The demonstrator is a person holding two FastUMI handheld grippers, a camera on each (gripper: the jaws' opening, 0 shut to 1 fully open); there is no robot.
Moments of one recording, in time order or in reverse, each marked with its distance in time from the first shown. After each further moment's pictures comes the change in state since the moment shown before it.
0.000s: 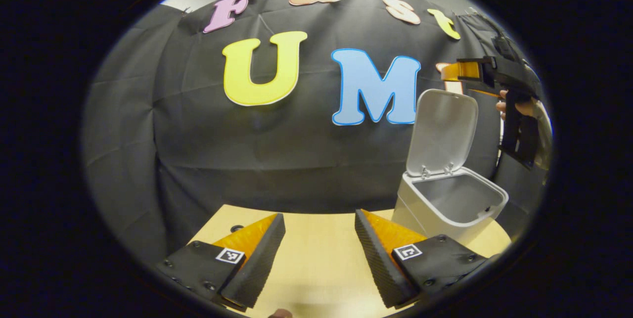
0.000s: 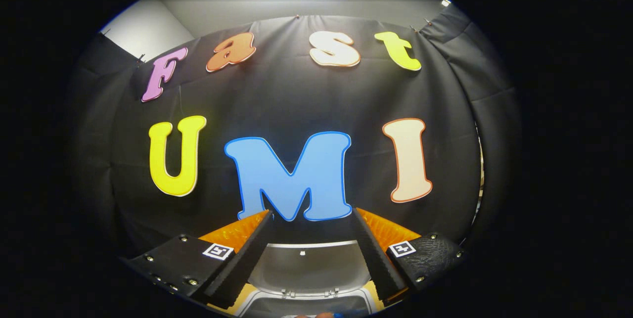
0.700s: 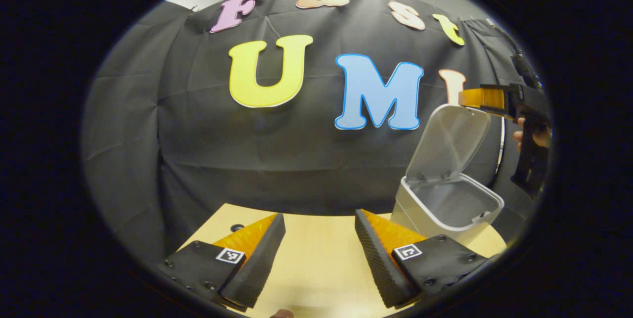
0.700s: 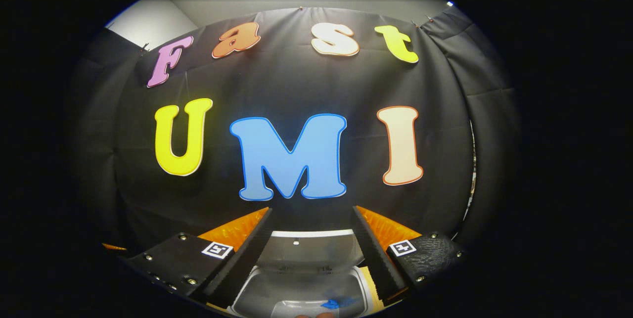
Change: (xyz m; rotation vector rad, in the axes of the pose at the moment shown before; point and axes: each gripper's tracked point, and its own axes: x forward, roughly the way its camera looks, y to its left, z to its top) left arm -0.016 -0.009 0.008 -0.030 -0.032 -0.005; right arm -0.059 -0.002 -0.029 -0.036 0.079 0.006
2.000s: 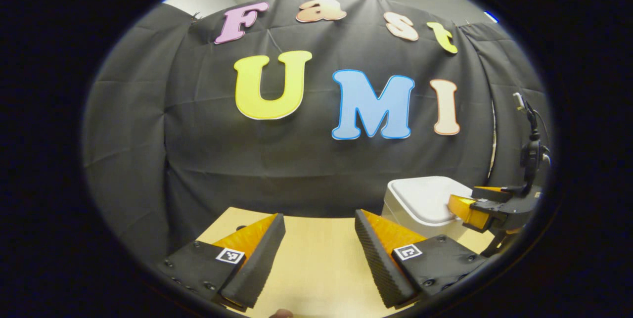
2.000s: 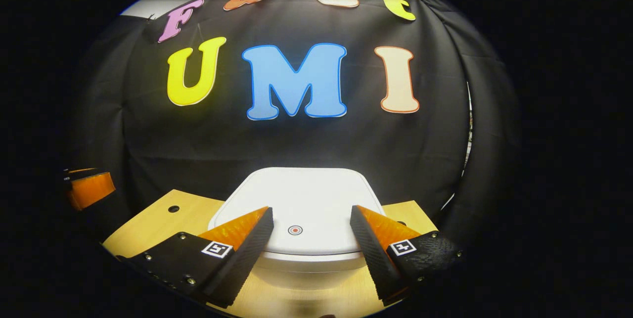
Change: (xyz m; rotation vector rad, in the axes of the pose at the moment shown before) left arm -0.059 -0.001 0.013 0.005 -0.041 0.001; right arm -0.083 0.000 -0.154 -0.037 0.305 0.025
